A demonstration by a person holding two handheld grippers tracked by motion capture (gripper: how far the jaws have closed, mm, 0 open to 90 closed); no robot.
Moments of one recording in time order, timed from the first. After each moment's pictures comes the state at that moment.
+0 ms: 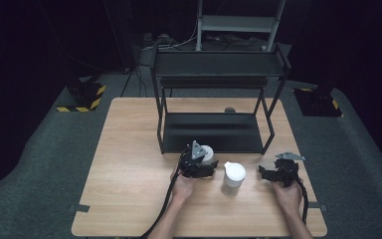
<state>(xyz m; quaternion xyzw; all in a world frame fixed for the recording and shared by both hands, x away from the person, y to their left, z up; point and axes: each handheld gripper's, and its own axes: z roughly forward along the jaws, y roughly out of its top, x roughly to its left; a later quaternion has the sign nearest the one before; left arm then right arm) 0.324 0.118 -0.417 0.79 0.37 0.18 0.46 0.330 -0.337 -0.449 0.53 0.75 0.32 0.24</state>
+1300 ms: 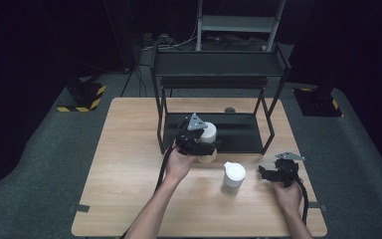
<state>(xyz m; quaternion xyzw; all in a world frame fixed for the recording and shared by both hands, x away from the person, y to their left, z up) 0.348 0.139 -0.304 0.80 0.33 0.15 0.47 0.330 -0.338 -0.449 0.53 0.75 0.32 0.24</state>
